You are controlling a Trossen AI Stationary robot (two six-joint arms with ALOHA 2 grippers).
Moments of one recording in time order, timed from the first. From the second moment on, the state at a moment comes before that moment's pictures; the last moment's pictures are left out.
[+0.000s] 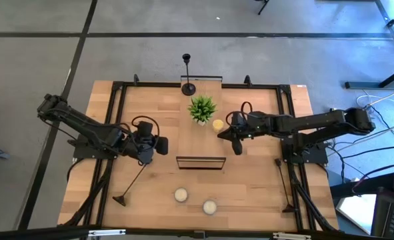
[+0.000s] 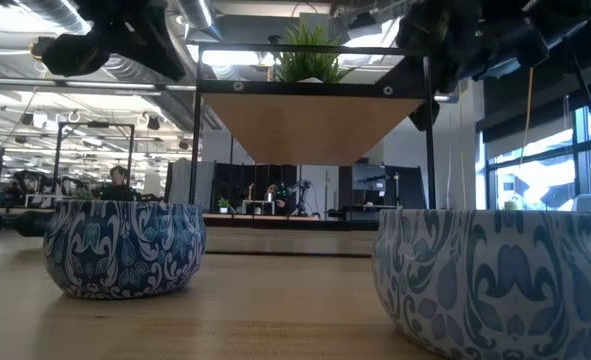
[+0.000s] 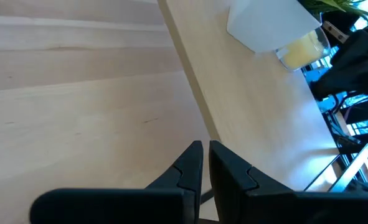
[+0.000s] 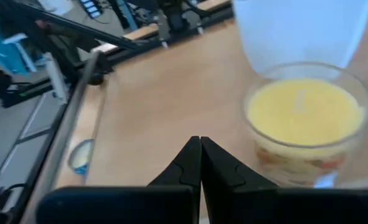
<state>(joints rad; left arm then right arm) -0.40 1.16 0.90 -0.68 -0.72 -1.55 -0.04 1.20 0.60 0.18 -0.09 0.36</state>
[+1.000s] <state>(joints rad) -0.40 1.16 0.90 -0.68 -0.72 -1.56 -0.04 1.22 0.60 0.17 0.04 0.37</state>
